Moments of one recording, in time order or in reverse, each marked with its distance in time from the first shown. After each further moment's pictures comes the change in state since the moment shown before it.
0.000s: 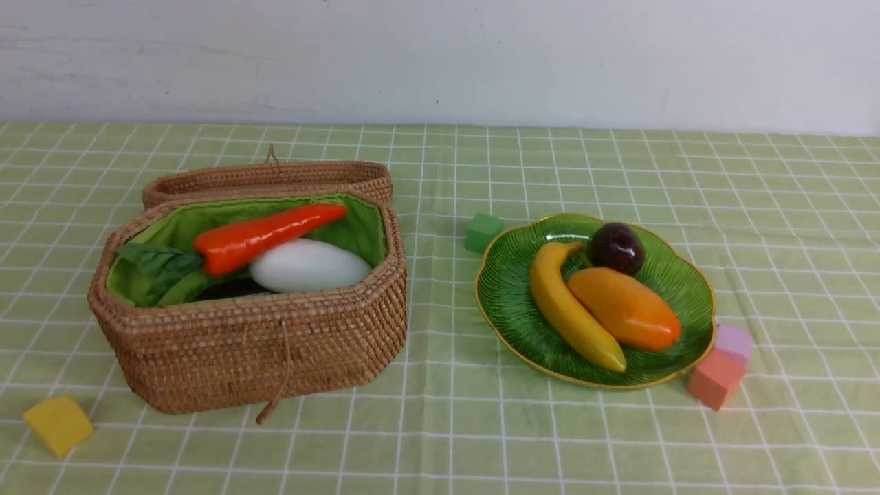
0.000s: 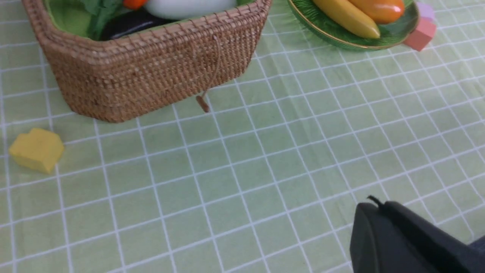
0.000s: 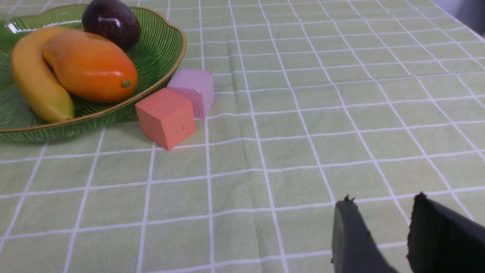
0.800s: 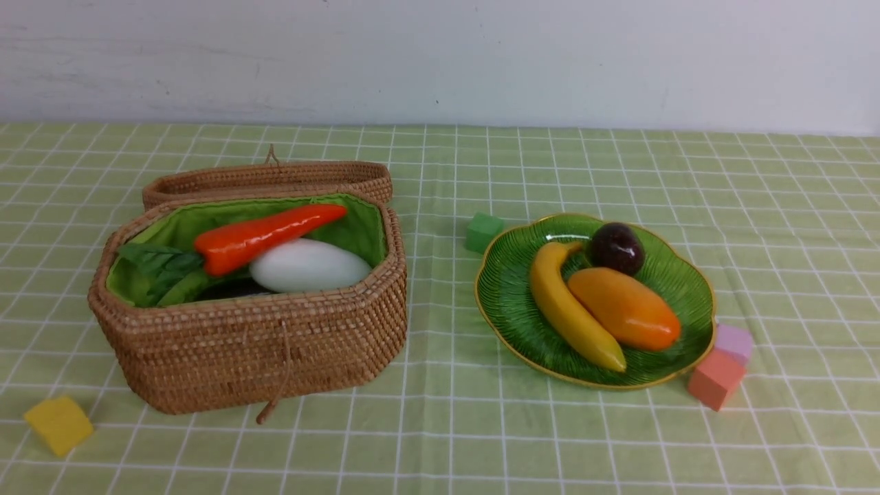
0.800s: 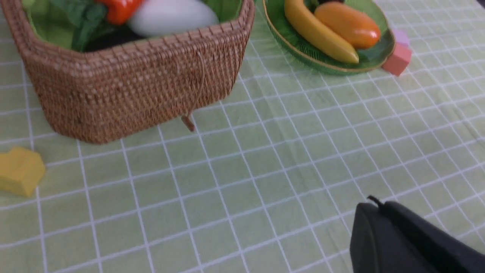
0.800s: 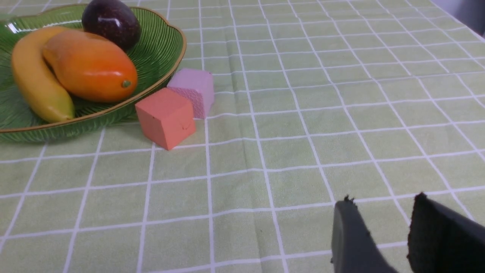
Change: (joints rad) right arm 0.000 0.000 0.000 0.000 0.000 0.000; left arm 0.000 -0.097 0.097 -0.018 -0.132 -0.001
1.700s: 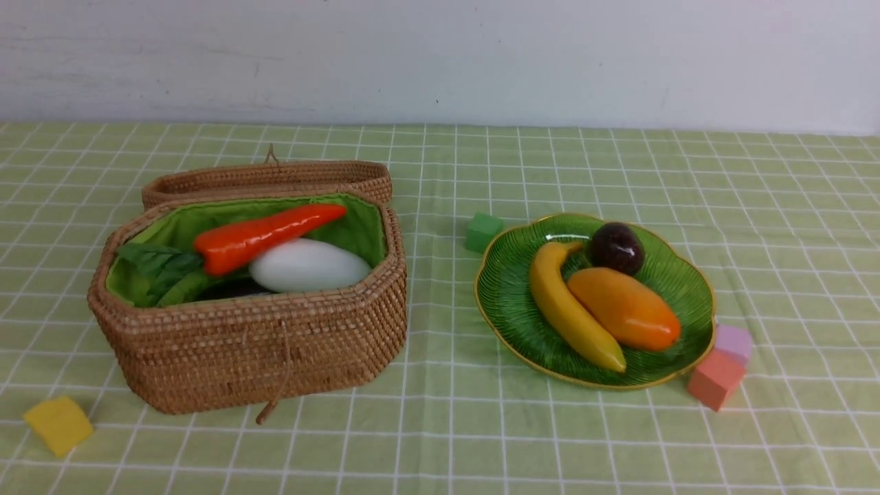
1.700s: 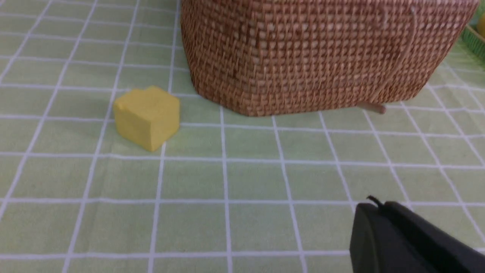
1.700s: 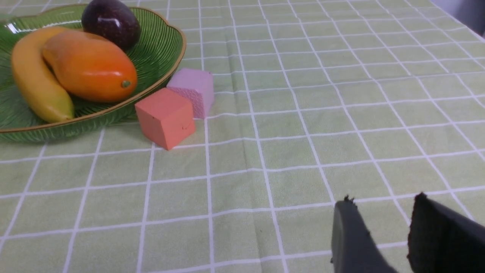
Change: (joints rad) right arm 0.000 0.000 0.000 0.000 0.000 0.000; left arm 0.068 -0.322 0.817 0.284 -0.622 -0.151
